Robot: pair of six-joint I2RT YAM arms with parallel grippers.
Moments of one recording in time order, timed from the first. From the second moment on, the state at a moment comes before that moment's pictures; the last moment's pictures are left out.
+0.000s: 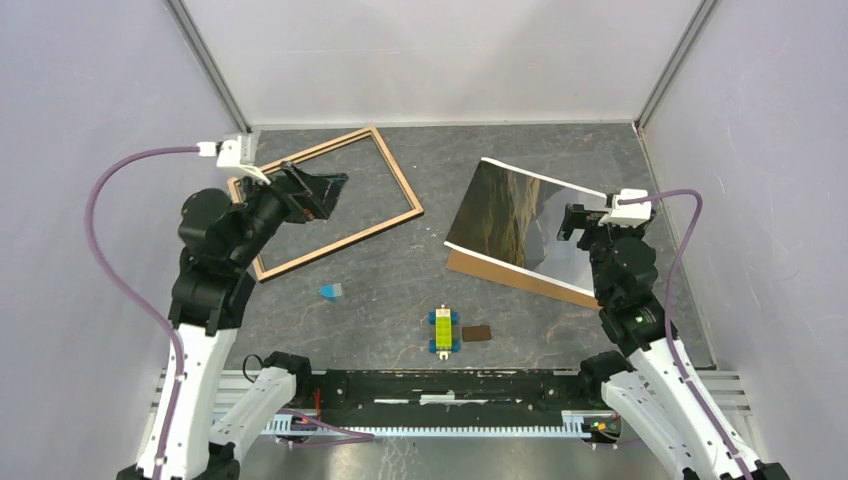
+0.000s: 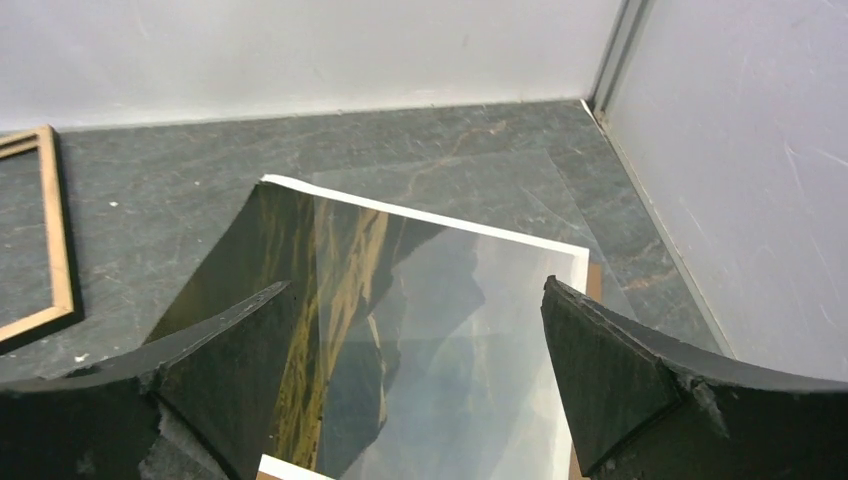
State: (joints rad) left arm -0.20 0.76 1.18 -0.41 0.21 -0.44; right arm 0.33 0.59 0.56 0.02 0.41 0.02
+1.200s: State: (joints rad) left arm -0.94 1.81 1.06 0.22 0.36 -1.02; right arm -0.17 1.03 0.40 0.01 -0.13 0.26
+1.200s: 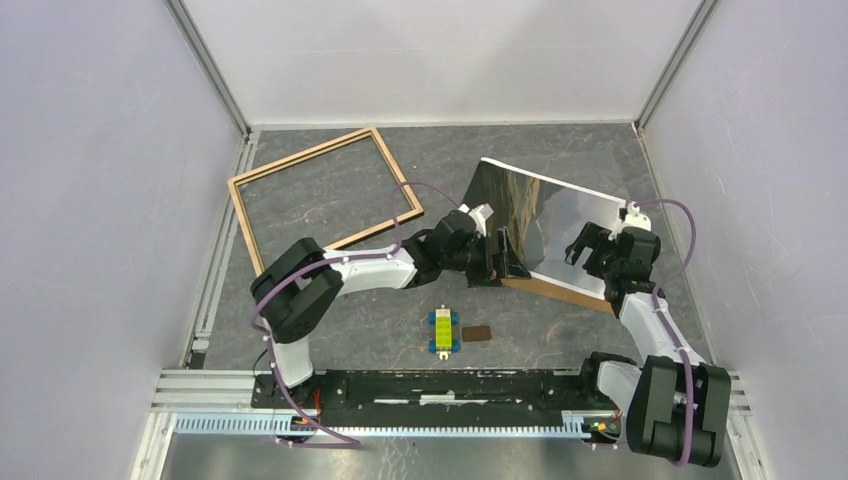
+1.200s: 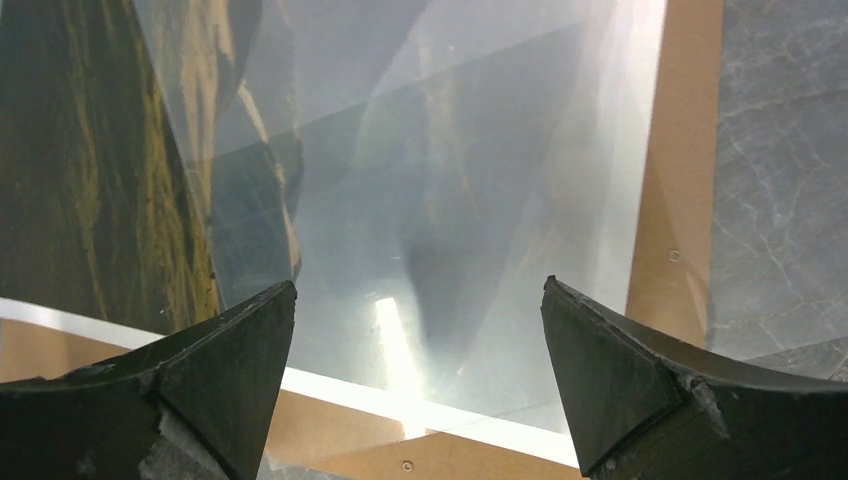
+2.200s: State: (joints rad) left arm -0.97 2.39 1.75 0.06 0.44 -1.01; right arm -0.90 1.22 0.16 0.53 -0.61 0.59
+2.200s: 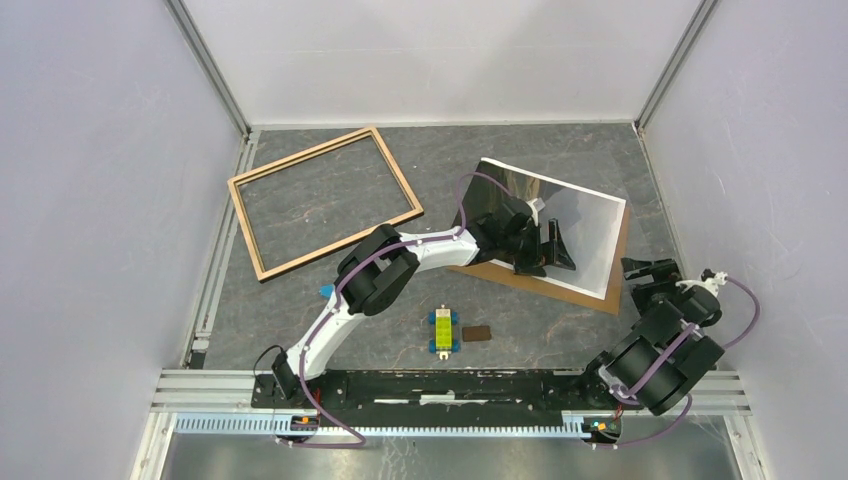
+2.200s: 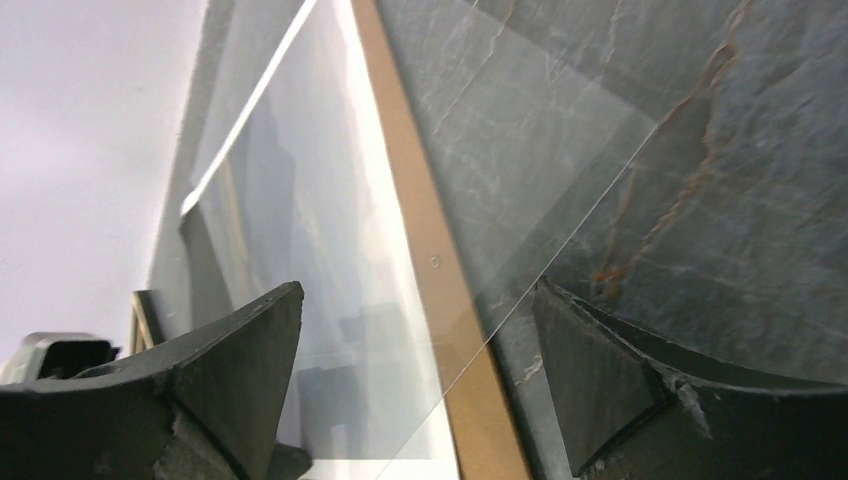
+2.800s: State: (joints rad) left arm -0.97 2.39 1.76 0.03 0.42 -1.01; right arm -0.89 1.45 0.02 1.27 -0.78 1.04
